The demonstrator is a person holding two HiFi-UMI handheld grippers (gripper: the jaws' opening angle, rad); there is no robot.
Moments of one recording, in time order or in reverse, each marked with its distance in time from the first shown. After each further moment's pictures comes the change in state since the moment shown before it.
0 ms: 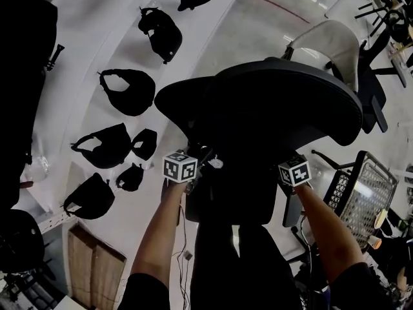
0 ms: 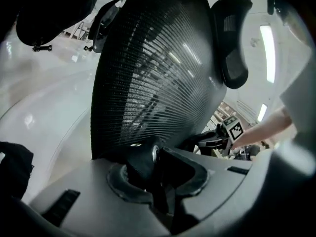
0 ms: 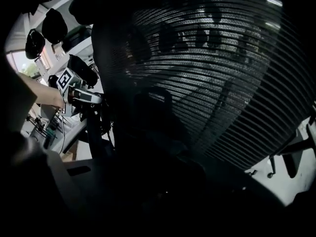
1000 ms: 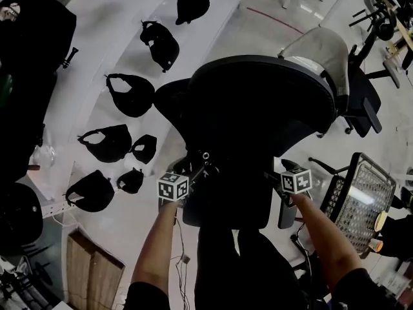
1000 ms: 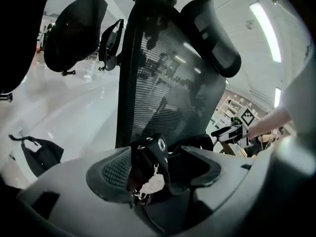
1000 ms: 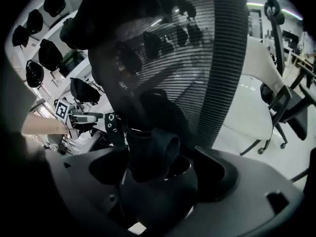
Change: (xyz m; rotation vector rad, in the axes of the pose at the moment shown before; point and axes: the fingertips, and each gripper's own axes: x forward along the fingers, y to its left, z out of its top) left arm -0.053 -0.013 -0.041 0.075 -0.061 0.214; right arm -0.052 0.015 -0.043 0.227 -0.046 0.088
